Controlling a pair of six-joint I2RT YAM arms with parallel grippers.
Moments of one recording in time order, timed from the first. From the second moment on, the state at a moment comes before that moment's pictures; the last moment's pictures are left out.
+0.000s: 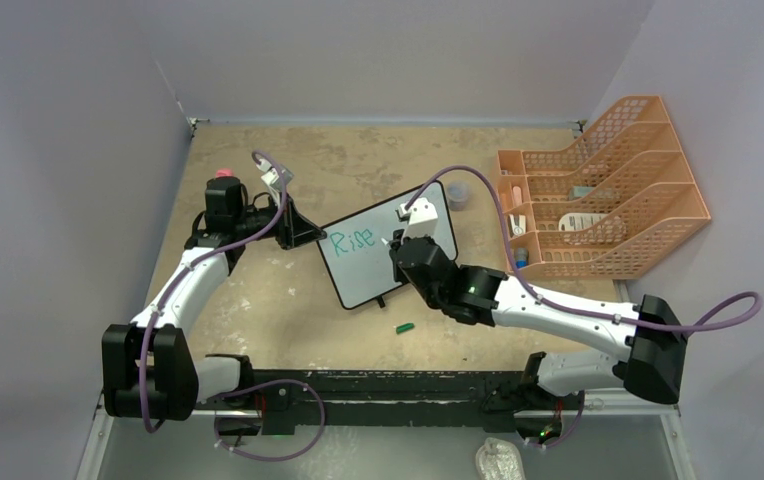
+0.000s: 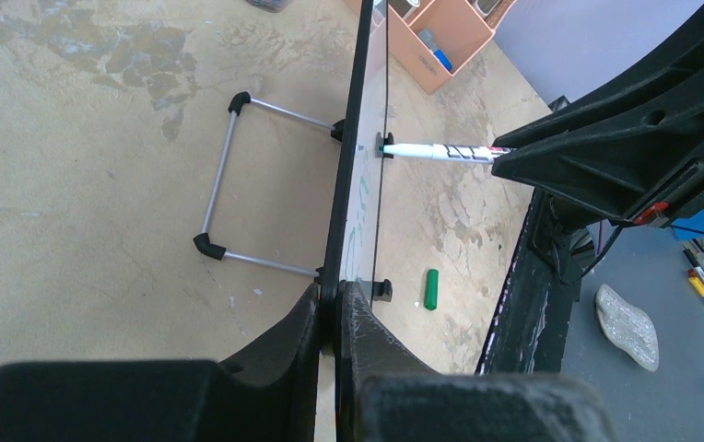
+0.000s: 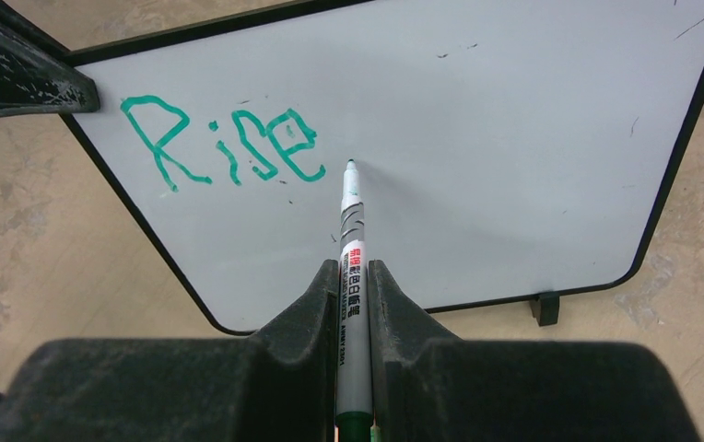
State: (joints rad) left arm -0.05 1.23 0.78 -0.08 1.04 -0.09; right arm 1.10 1.26 0.93 -0.20 0.61 0.50
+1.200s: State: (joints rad) left arm -0.05 1.23 0.78 -0.08 1.04 -0.09; right arm 1.11 1.30 0.95 -0.21 0.66 0.52
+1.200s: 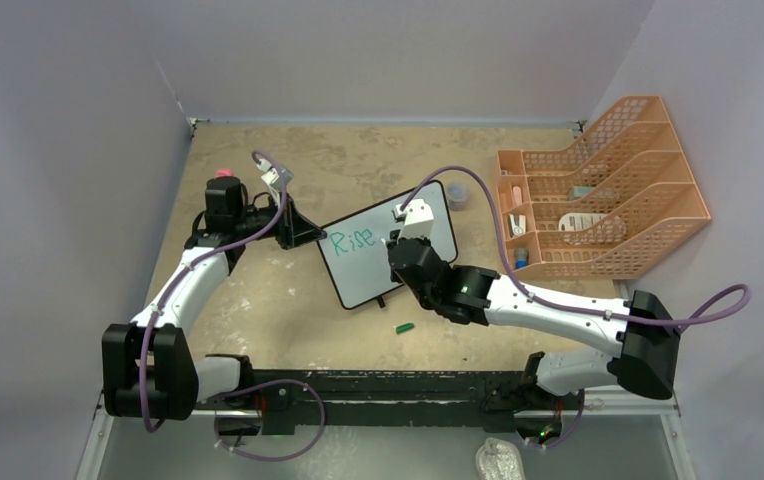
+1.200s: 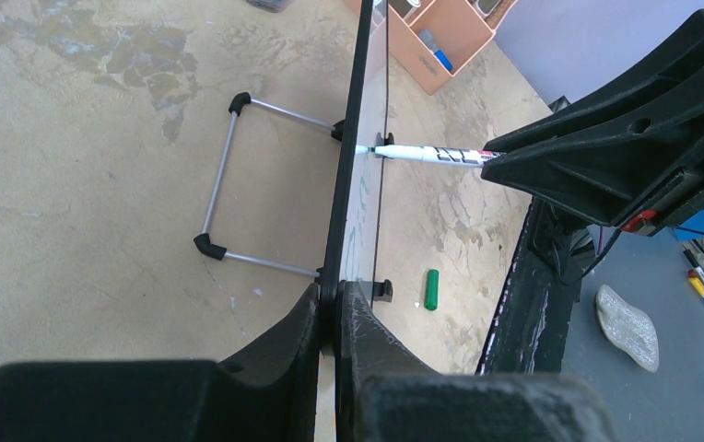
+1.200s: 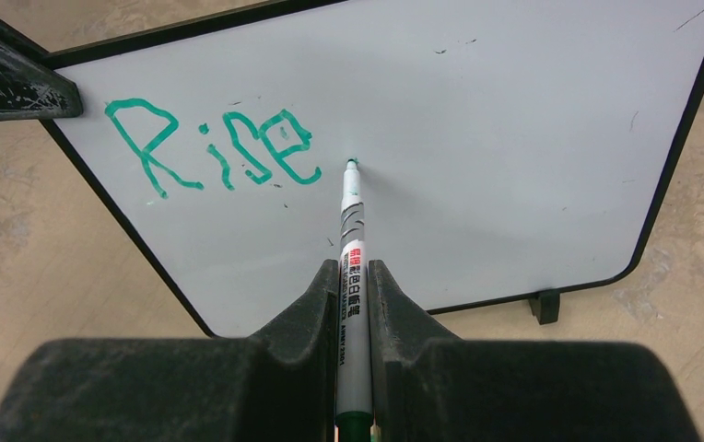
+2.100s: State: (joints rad) left arm -0.05 1.23 0.78 -0.08 1.04 -0.09; right arm 1.12 1.23 0.95 -0.27 0.63 0.51
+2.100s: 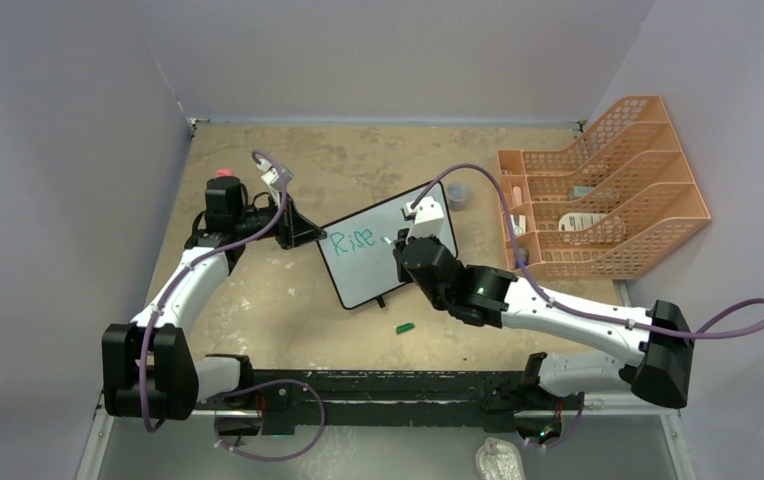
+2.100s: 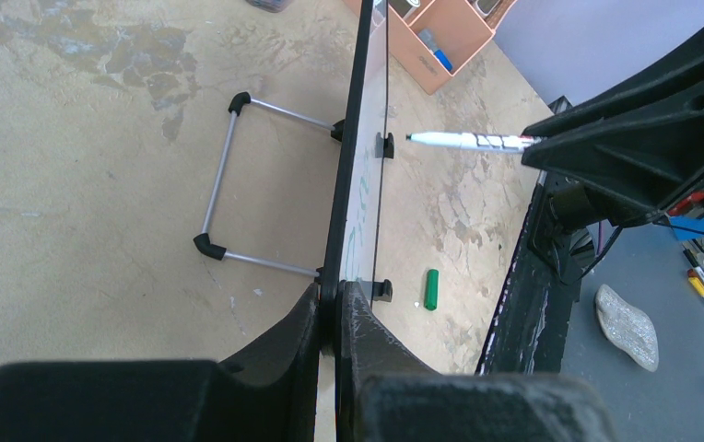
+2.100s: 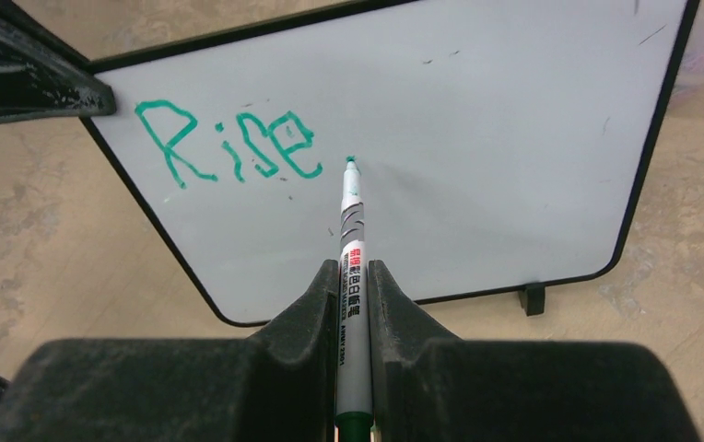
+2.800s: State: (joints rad) left arm -0.05 1.23 0.78 -0.08 1.04 -0.09; right arm 0.99 1.15 0.91 -0.17 0.55 0.42
